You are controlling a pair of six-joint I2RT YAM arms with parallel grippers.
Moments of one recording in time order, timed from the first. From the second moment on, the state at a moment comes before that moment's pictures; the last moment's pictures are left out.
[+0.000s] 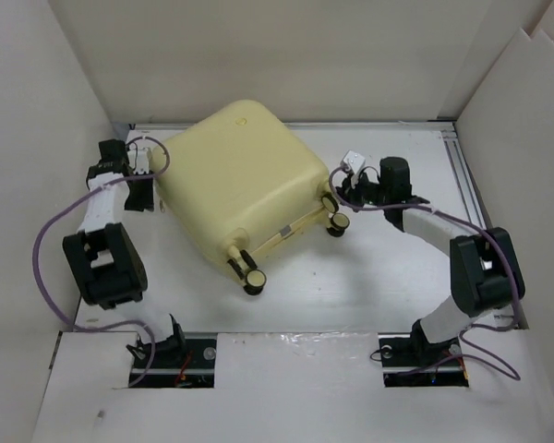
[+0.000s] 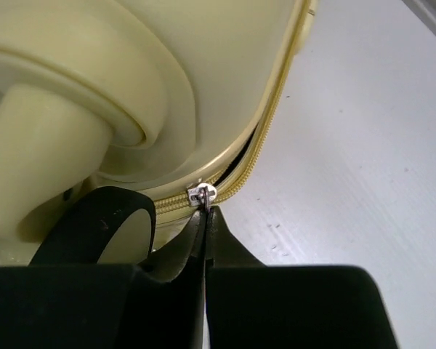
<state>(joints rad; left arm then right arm) 0.26 1.62 1.30 -0.78 0.11 0.23 0.23 1.63 0.96 0.19 -0.68 -0.41</state>
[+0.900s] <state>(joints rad) -0.13 1.16 1.45 -0.87 0.30 0.61 0.88 1.75 0.99 0.36 -0.48 -0.15</state>
